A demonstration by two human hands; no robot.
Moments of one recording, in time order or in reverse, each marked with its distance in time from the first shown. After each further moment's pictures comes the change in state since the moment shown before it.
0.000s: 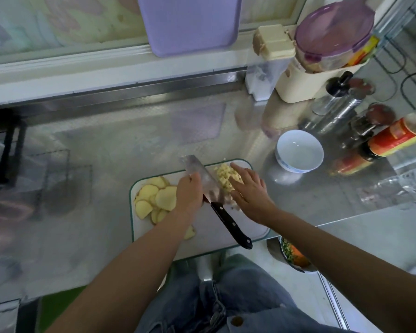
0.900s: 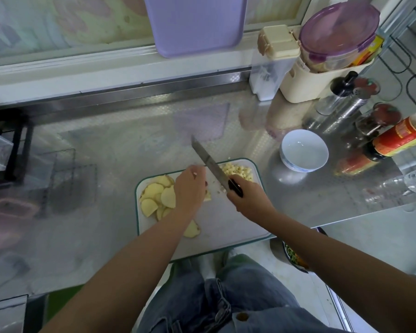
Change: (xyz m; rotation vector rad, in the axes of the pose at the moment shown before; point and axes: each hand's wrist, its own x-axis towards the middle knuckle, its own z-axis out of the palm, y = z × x) left_hand -0.009 0.004 -0.013 0.085 0.060 0.209; right_hand -0.003 -0.039 -0.006 0.392 0.051 0.200
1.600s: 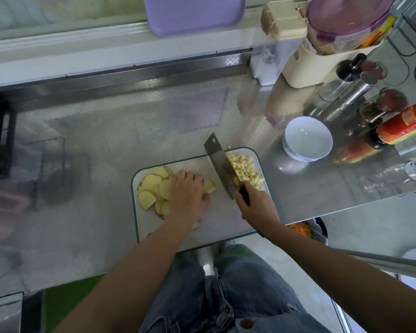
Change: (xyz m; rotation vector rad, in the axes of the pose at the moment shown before) left_hand -0.003 -0.051 -0.003 1.016 -0.065 0.525; right_hand -0.023 0.027 0.024 -0.136 0.072 0.140
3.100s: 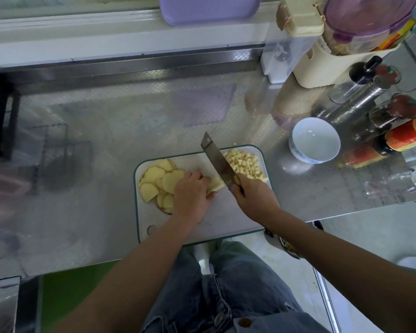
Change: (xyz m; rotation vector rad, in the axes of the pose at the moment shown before) left_hand -0.011 0.004 0.006 -0.126 0.018 -0.046; right_hand 0.016 -0.019 -0.008 -0.205 -0.074 -0.151
